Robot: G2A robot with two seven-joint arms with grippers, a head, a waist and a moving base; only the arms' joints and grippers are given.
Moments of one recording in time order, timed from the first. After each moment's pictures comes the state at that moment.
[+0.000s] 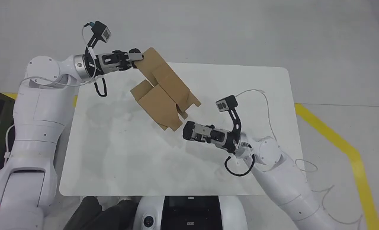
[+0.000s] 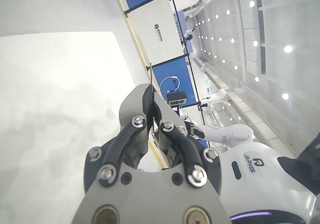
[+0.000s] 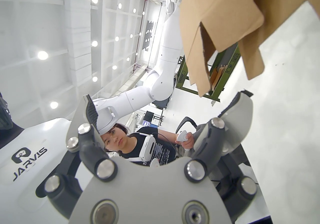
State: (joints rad) left arm 0.71 -0.93 -1.28 -1.12 -0.48 -0.31 -1.26; right arm -1.22 -1.22 0.97 -1.64 0.47 -0.45 0.83
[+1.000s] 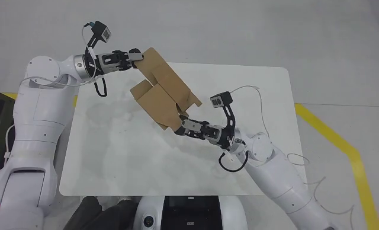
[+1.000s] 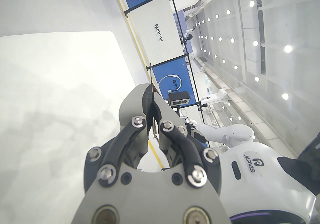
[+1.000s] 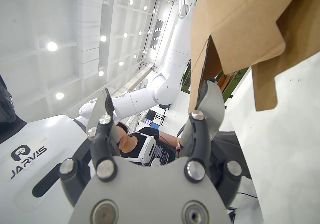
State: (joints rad) left arm 0.71 -0.93 -1.28 -1.12 -0.48 -0.31 -1.26; right arm -1.14 -1.26 0.90 -1.56 0.51 -0.53 0.81
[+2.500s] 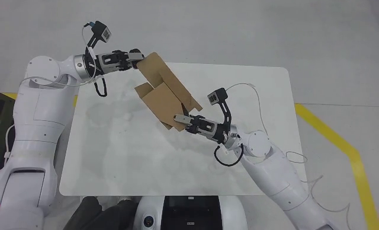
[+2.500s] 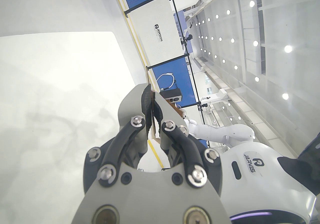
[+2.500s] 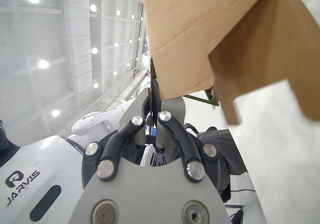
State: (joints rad) left arm 0.71 -0.93 -1.28 -1.12 -0.48 -0.31 -1.26; right arm -1.14 -1.29 0.93 -1.54 0.47 -0.39 0.78
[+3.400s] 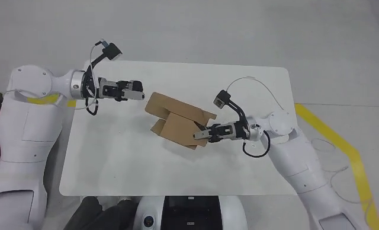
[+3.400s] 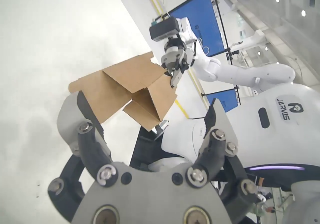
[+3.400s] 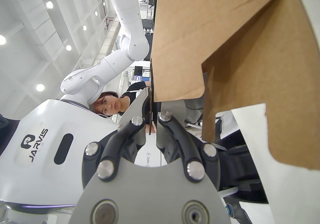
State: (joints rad) left arm 0.91 -0.85 -1.39 -1.53 -0.40 -0.30 -1.52; right arm -1.01 -1.23 1.04 -1.43 0.45 -0.16 1.36
